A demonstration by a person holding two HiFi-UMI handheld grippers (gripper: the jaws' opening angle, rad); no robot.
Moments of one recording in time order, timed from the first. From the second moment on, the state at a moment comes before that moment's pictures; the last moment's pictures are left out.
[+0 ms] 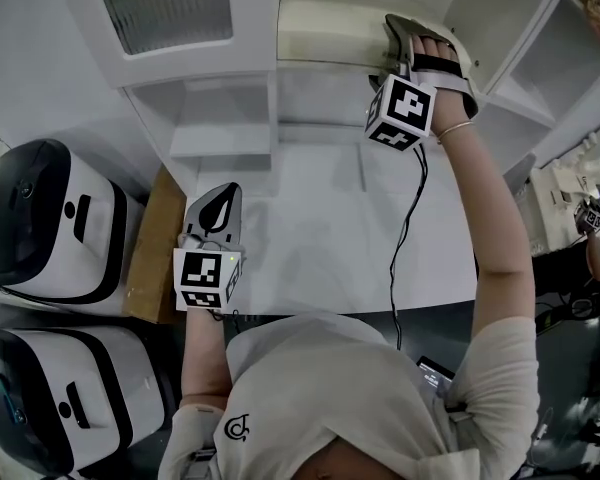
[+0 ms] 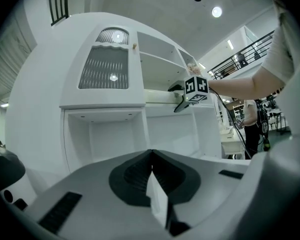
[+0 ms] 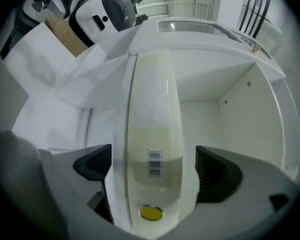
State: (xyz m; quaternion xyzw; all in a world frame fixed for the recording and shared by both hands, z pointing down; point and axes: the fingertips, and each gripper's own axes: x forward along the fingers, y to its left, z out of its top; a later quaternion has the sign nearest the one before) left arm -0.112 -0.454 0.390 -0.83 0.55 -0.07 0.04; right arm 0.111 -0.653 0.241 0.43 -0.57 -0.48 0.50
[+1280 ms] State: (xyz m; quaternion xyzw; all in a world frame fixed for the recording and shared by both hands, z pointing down) left arm -0.043 -0.374 0.380 -0.84 0.53 -0.08 0.04; right arm 0.142 -0.431 0.363 0.51 -0.84 -0.13 0.12
